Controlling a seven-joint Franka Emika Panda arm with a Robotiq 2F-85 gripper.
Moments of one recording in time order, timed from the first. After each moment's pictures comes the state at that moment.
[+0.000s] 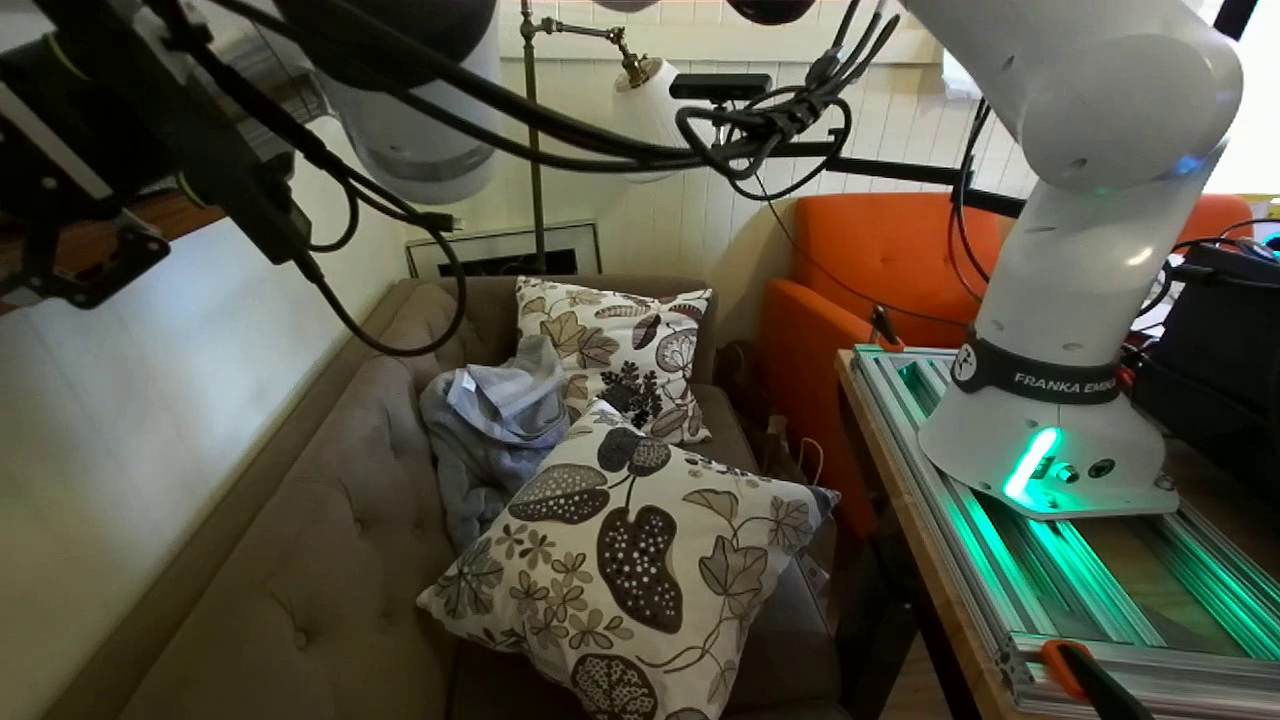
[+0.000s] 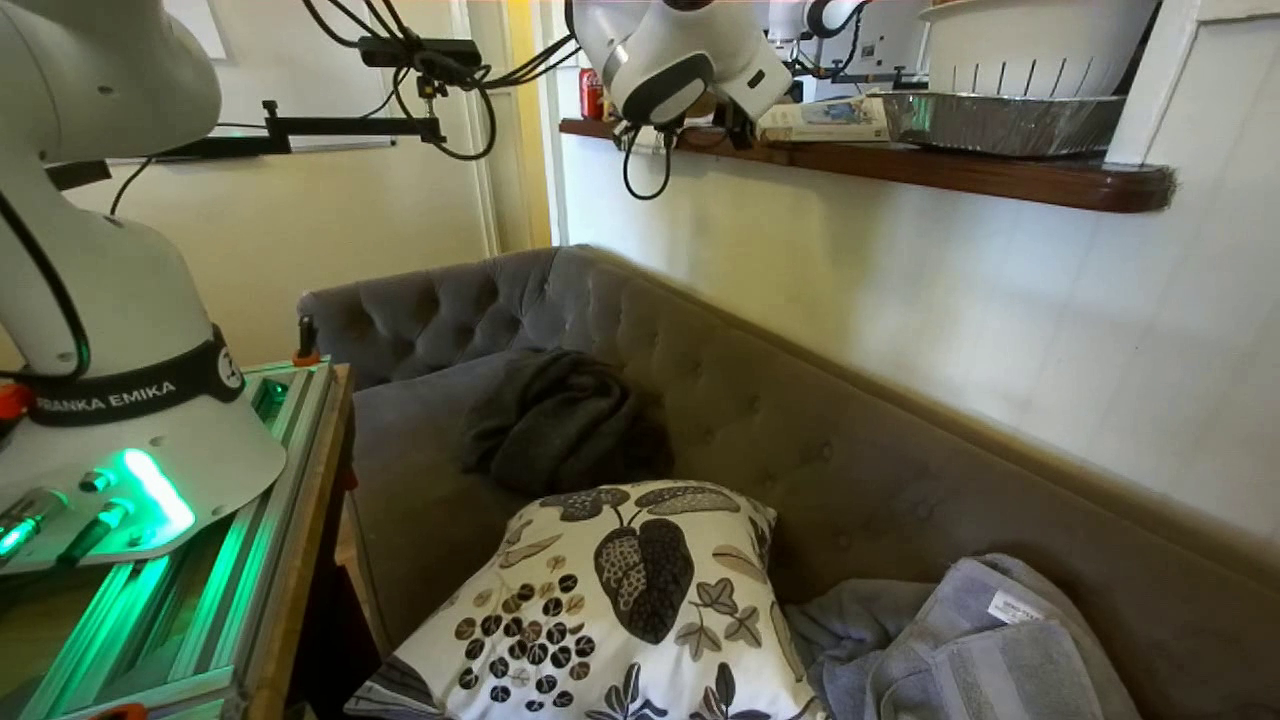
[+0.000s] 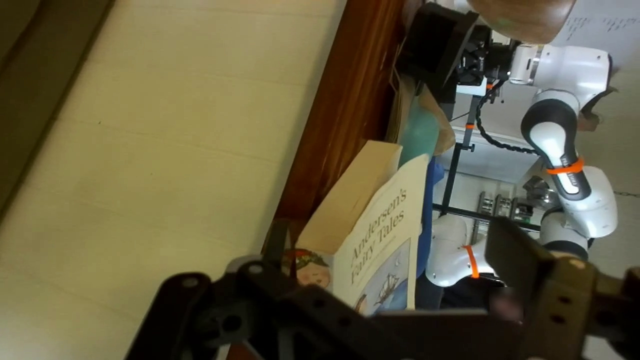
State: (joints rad) arm -0.71 0.93 1.20 -1.99 -0.10 3.38 0.59
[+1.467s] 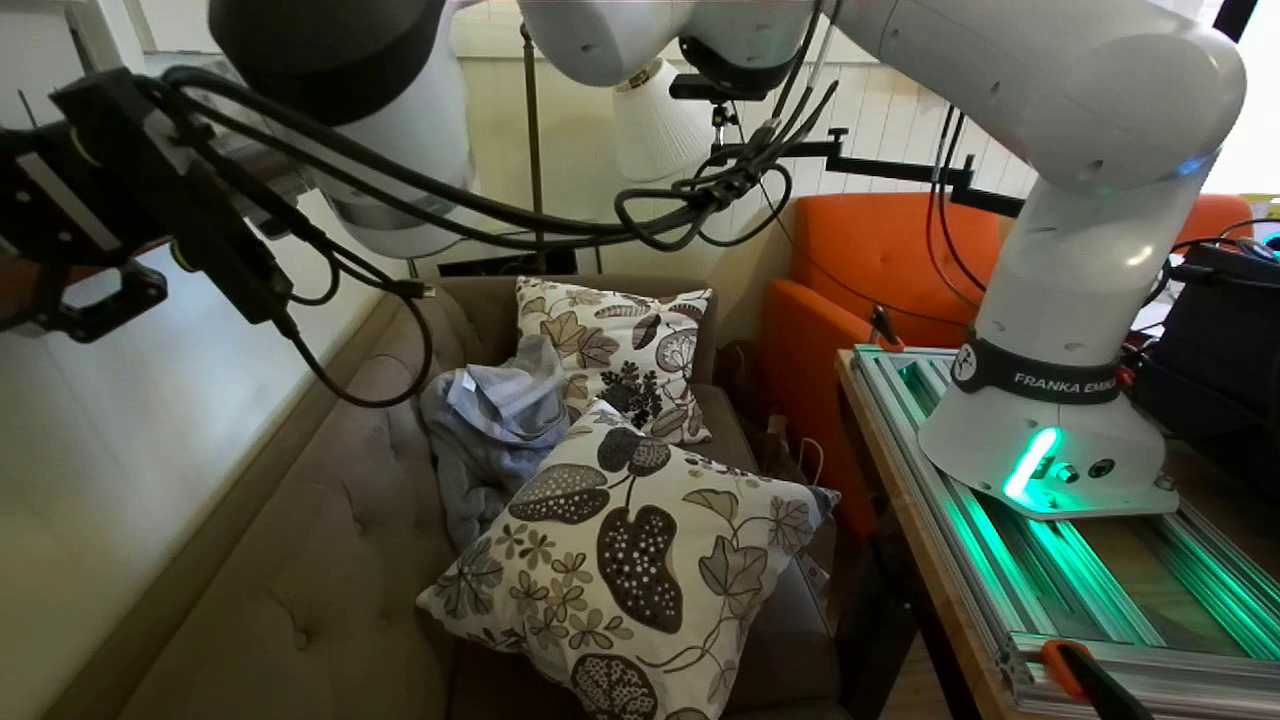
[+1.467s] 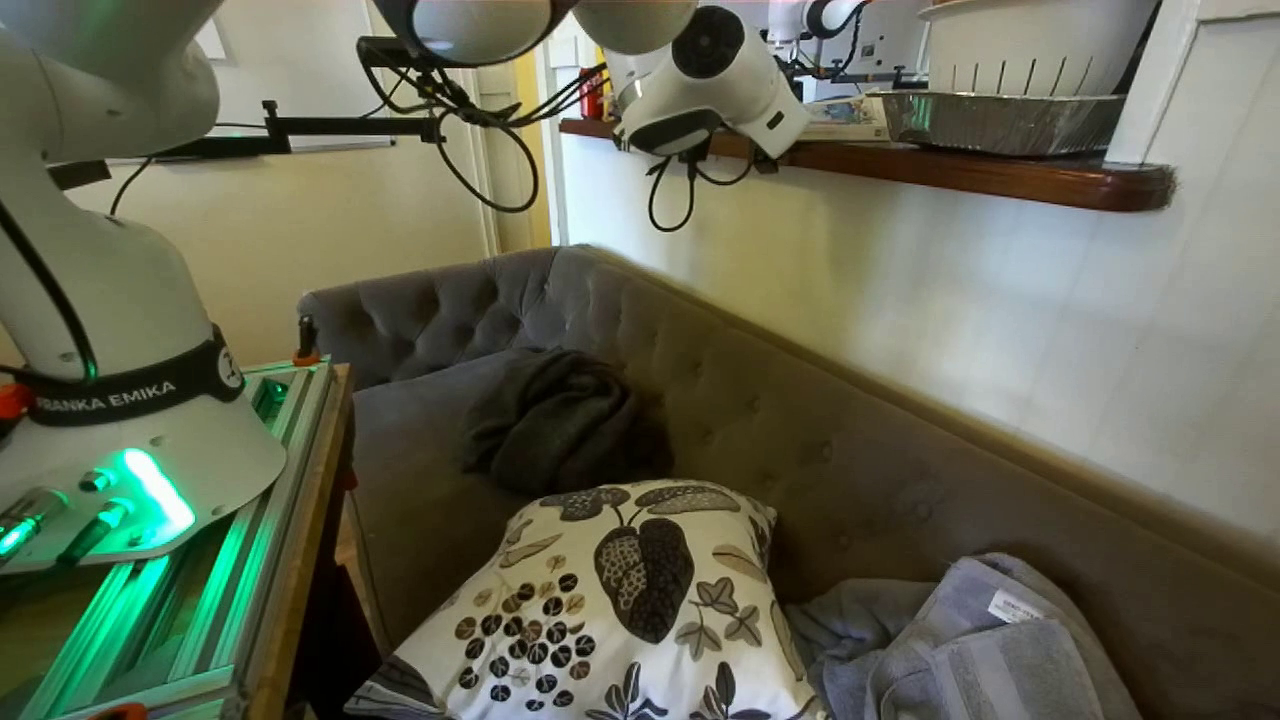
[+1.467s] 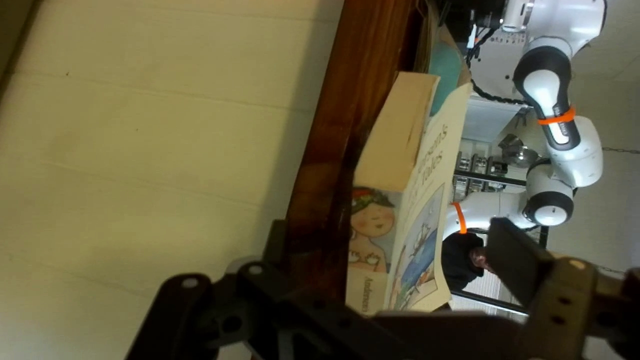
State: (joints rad) arm -0.69 1.14 1.23 -1.90 -0.02 3.50 0.36
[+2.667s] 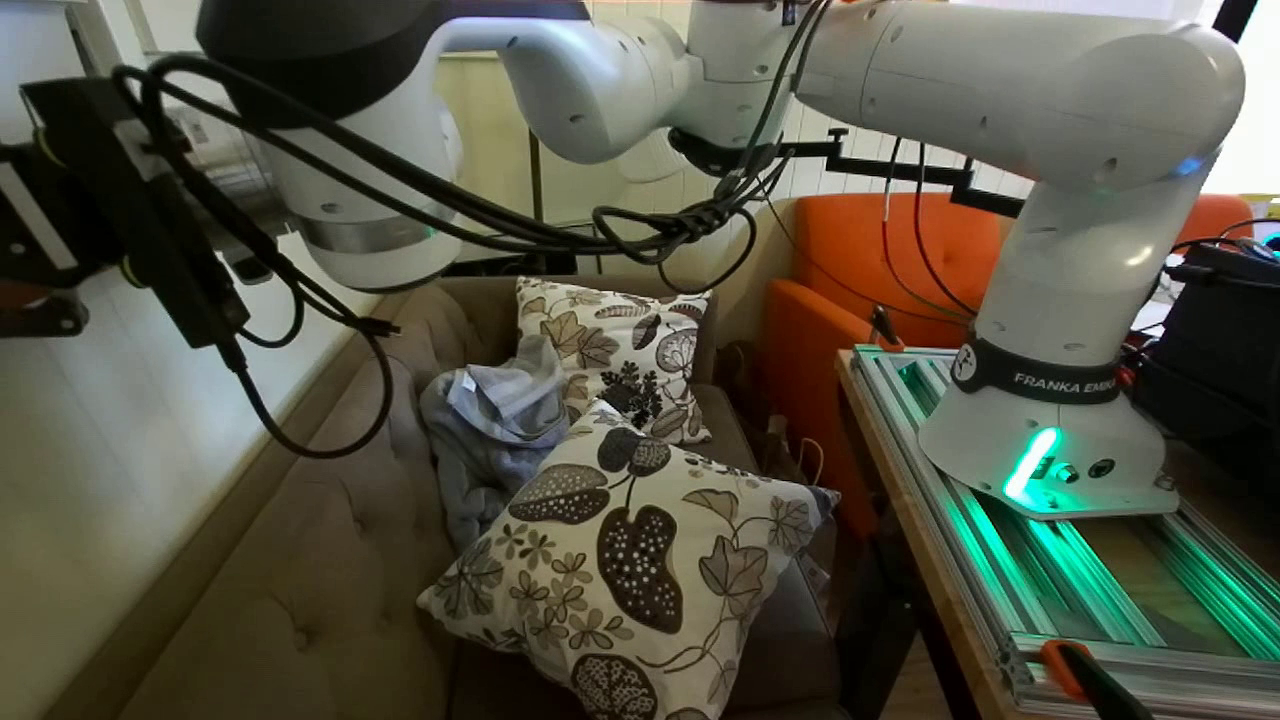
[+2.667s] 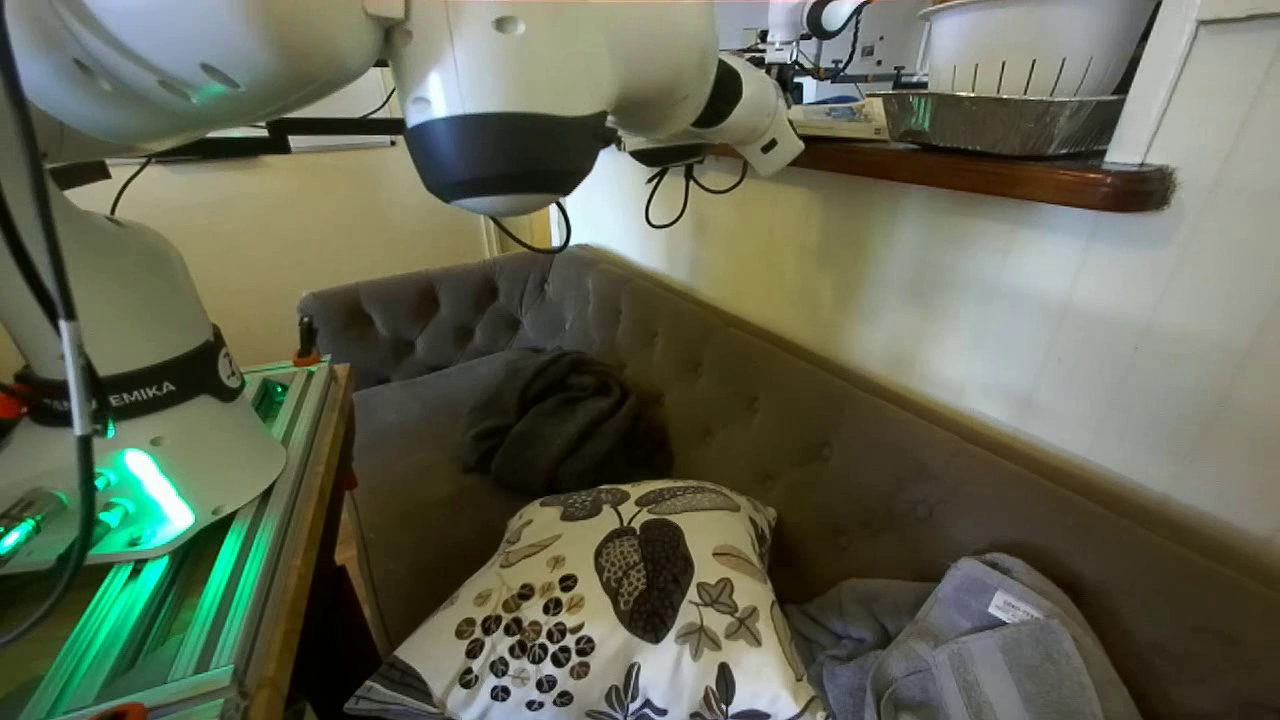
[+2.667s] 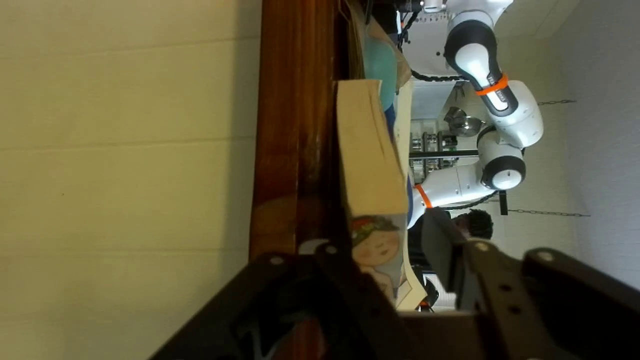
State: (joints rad) arm -0.69 1.43 1.38 -1.84 -0.12 3.54 0.32
